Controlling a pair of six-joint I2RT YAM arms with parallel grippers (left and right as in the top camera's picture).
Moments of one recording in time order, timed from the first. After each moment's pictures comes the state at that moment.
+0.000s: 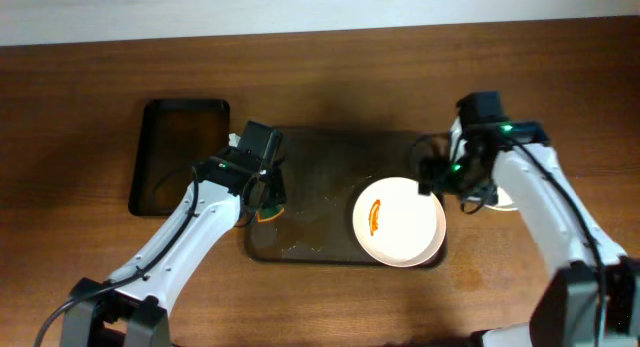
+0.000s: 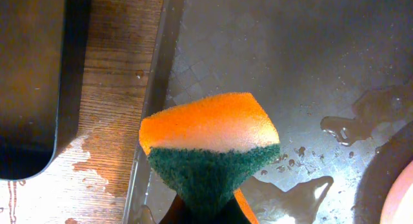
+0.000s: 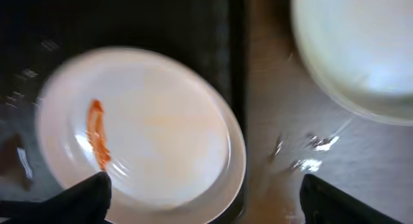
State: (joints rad) left arm -0.41 1.60 1.10 -0.75 -0.09 -0.54; right arm 0.06 1.61 1.19 -1.06 -0.10 0.25
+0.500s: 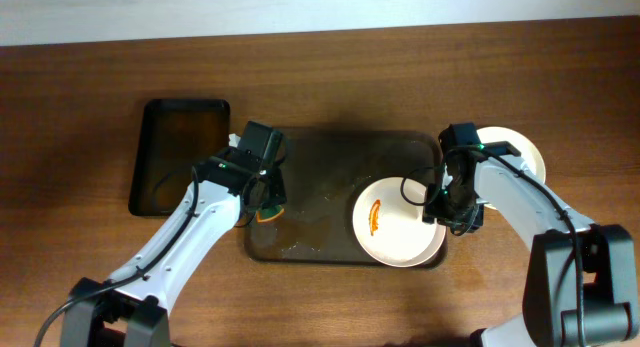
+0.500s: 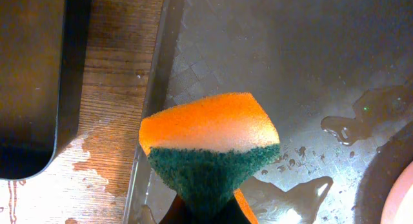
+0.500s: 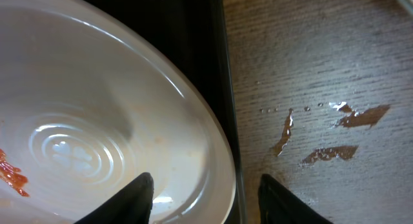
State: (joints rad) left arm -0.41 1.60 1.10 -0.76 -0.09 -0.54; right arm 0.07 1.69 1.01 -0.95 -0.07 0.34
